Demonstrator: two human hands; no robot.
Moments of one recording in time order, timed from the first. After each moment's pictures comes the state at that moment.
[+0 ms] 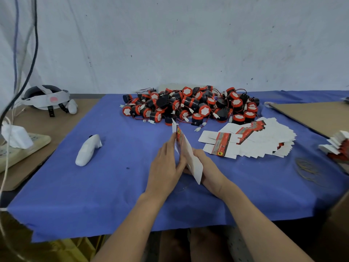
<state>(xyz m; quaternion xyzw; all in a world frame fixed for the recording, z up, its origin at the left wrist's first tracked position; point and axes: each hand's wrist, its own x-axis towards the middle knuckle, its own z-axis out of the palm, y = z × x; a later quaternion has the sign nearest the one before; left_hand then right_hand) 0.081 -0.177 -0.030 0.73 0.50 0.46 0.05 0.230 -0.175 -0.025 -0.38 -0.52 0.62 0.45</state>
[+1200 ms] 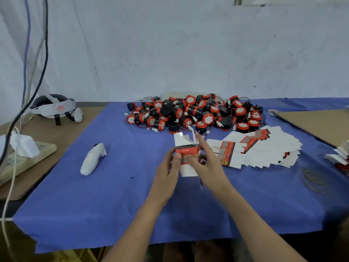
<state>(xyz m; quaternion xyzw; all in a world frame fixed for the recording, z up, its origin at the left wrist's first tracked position) 0.075 -0.173 -0.022 0.62 0.44 0.54 0.37 0.222 -0.170 -0.008 -0.44 -0.63 0.34 0.55</state>
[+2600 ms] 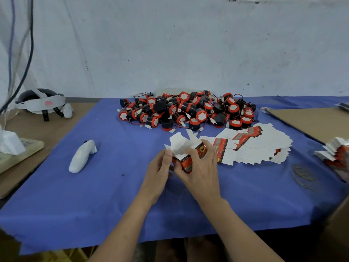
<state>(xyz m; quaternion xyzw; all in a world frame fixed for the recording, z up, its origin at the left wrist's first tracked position) 0.073 -0.173 -0.024 0.59 0.44 0.53 0.41 0.212 -0.181 -0.030 -0.56 -0.67 -0.12 0.47</state>
